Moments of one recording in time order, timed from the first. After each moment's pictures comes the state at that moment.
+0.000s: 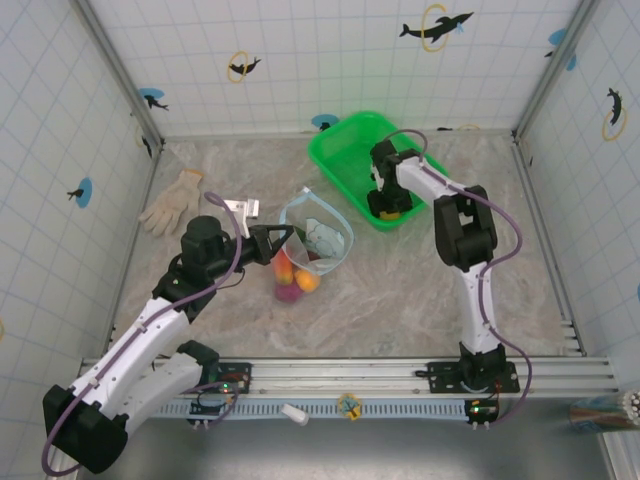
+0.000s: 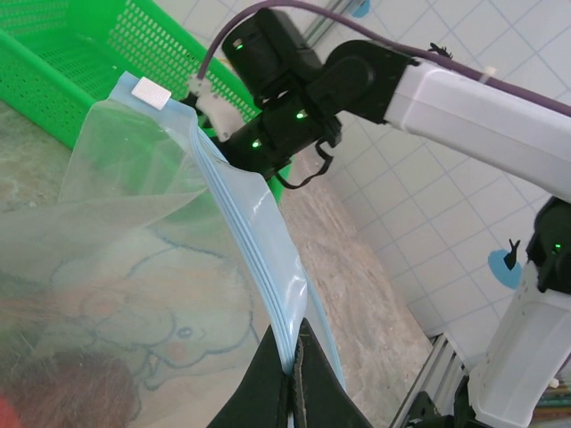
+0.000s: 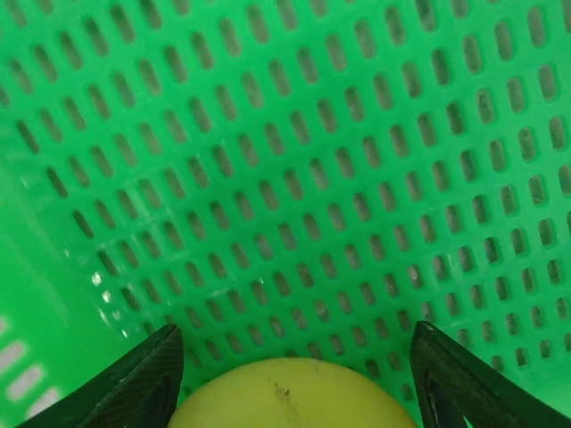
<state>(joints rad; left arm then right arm) -0.49 0.83 0.65 -0.08 0.51 -0.60 0.40 2.29 1.86 -0.97 0.01 0.11</state>
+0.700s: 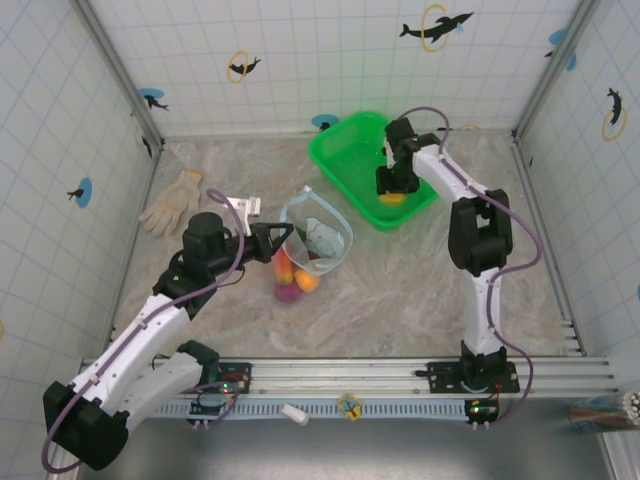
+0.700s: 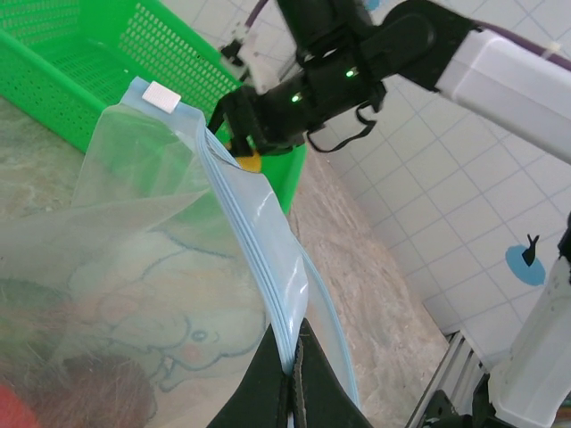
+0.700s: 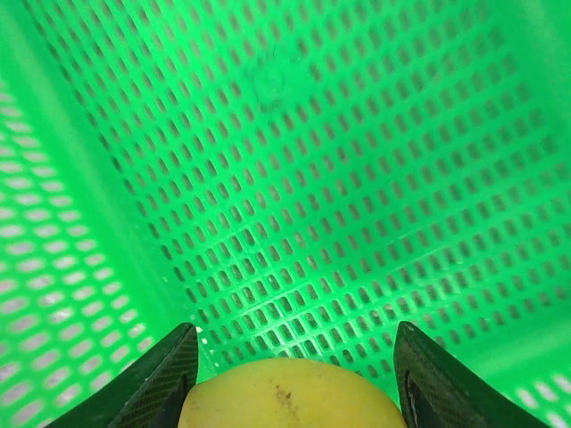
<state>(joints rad) -0.49 0.86 0.68 -0.11 0.49 -0.56 0.34 2.16 1.89 -0.93 -0.07 0.19</state>
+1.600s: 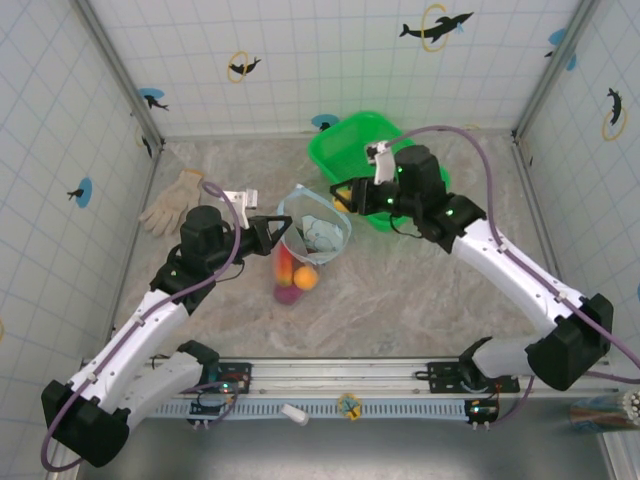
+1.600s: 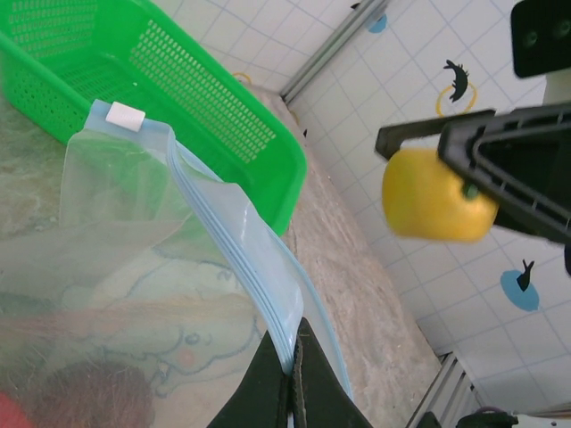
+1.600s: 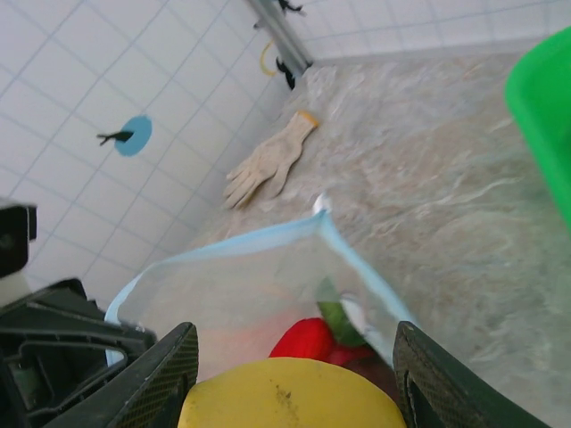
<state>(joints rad) -0.49 0.88 0.74 -0.14 0.46 -0.60 0.68 1.34 1.23 -0.32 -0.32 0.50</state>
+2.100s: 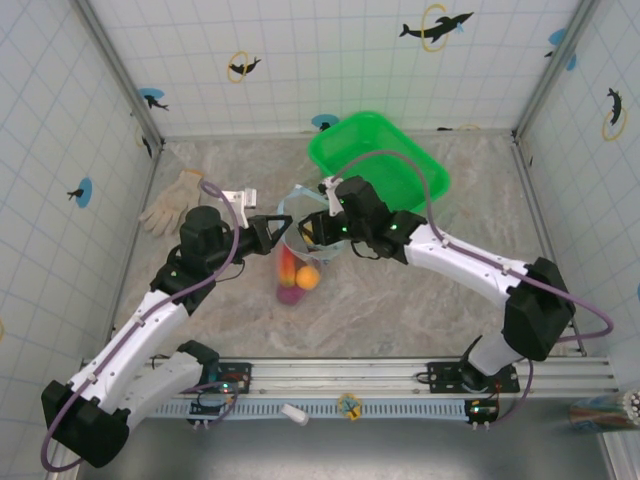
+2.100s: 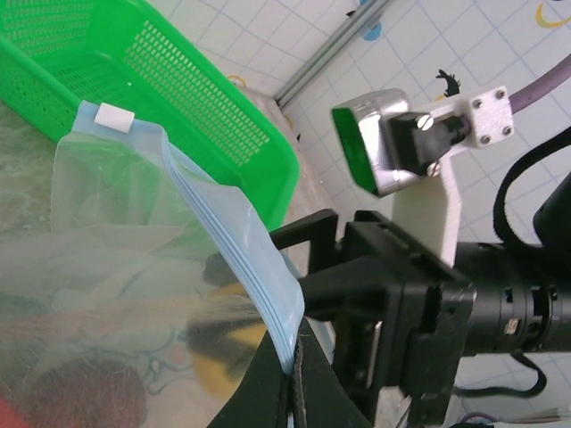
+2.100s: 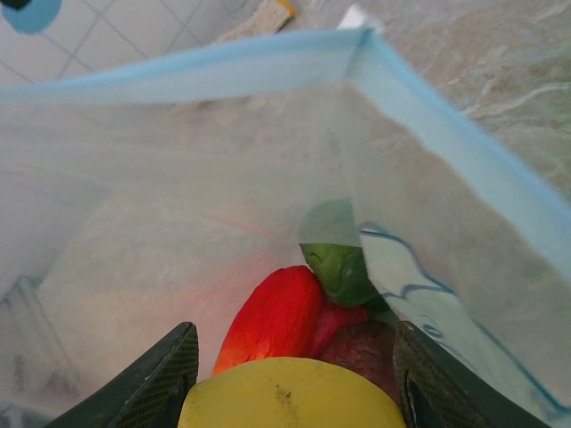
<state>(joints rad) -0.49 0.88 0.73 -0.12 0.47 -0.64 0.88 1.55 1.22 -0.27 -0.13 0.46</state>
